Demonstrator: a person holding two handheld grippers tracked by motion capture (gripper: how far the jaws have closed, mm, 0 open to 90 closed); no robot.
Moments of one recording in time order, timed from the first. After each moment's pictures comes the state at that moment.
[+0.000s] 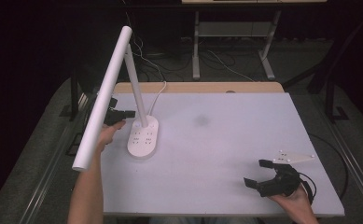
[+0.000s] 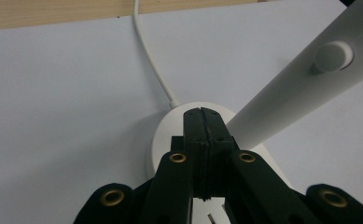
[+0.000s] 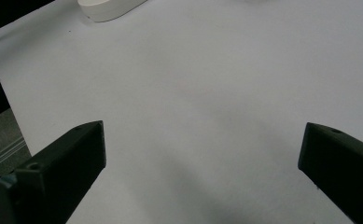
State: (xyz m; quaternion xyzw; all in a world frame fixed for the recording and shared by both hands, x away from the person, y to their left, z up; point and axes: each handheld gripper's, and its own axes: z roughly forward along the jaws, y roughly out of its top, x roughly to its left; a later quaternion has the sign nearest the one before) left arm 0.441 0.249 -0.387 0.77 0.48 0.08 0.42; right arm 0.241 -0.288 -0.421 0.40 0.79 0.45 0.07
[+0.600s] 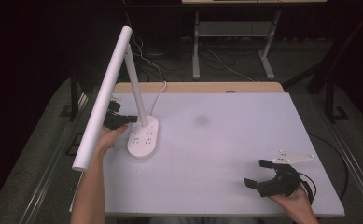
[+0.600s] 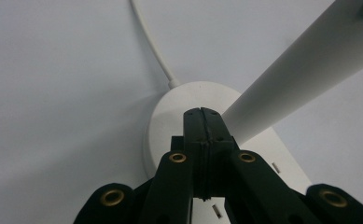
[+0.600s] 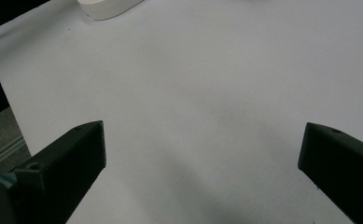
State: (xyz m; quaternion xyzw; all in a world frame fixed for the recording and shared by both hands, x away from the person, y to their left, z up) left arm 0.441 0.244 -0.404 0.78 0.48 0.07 0.41; right arm 0.241 -0.288 -0.422 0.40 0.80 0.45 0.07
